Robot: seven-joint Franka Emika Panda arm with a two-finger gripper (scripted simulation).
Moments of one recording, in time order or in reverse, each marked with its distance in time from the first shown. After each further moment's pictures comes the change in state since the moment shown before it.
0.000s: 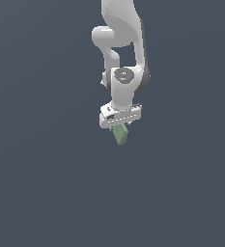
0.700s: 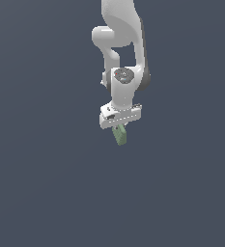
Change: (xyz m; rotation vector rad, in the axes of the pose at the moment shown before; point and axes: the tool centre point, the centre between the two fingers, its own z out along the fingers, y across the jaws) arm 0.001 0.000 0.000 0.000 0.001 -0.001
